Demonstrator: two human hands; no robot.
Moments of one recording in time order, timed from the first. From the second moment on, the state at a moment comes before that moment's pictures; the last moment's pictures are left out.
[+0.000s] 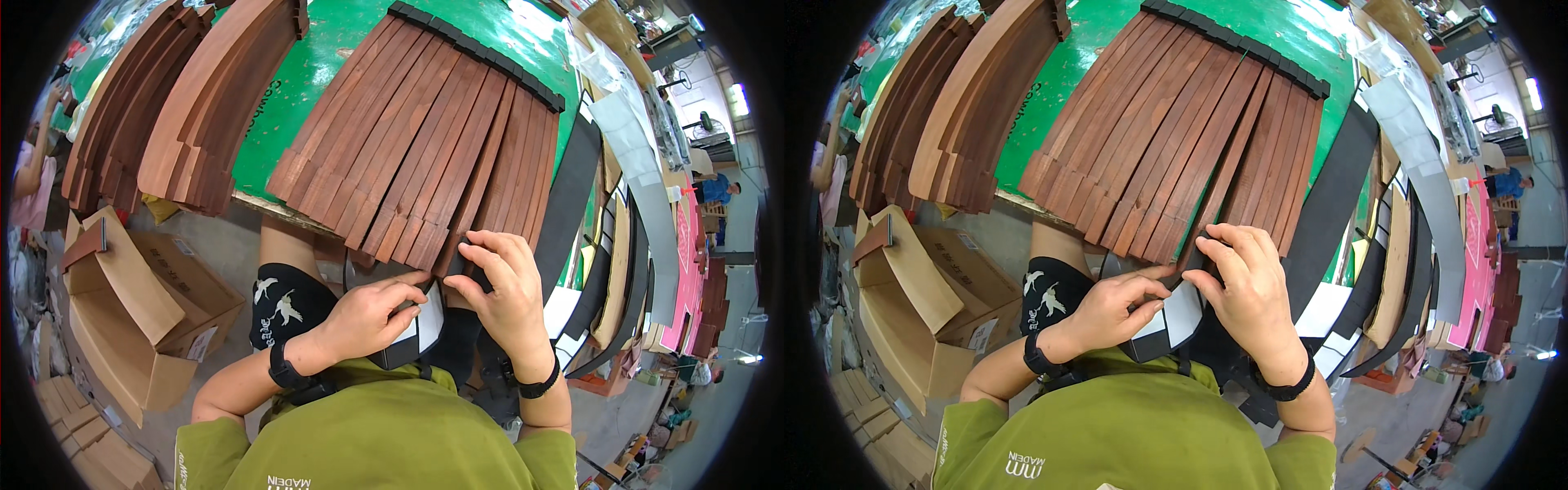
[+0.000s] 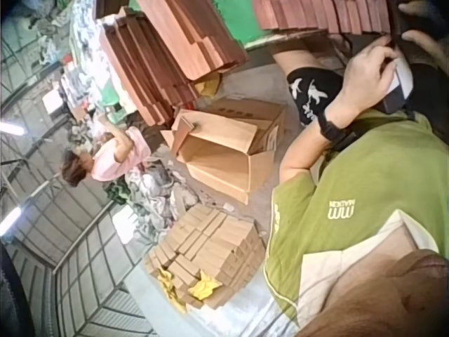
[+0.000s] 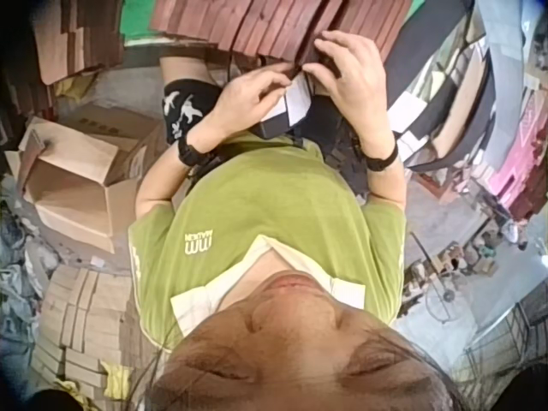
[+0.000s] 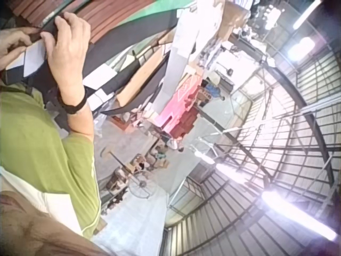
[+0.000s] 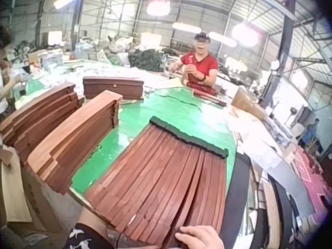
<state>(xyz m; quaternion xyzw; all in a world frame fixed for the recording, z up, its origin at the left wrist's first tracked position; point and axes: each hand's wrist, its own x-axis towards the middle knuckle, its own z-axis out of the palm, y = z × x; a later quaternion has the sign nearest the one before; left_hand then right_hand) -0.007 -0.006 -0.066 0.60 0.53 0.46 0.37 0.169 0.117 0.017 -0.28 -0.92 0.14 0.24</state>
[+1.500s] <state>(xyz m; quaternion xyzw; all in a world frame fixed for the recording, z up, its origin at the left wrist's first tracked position) -0.038 -0.016 -0.035 0.56 0.57 0.40 0.44 0.180 0.054 0.022 -0.21 -0.92 0.22 0.24</state>
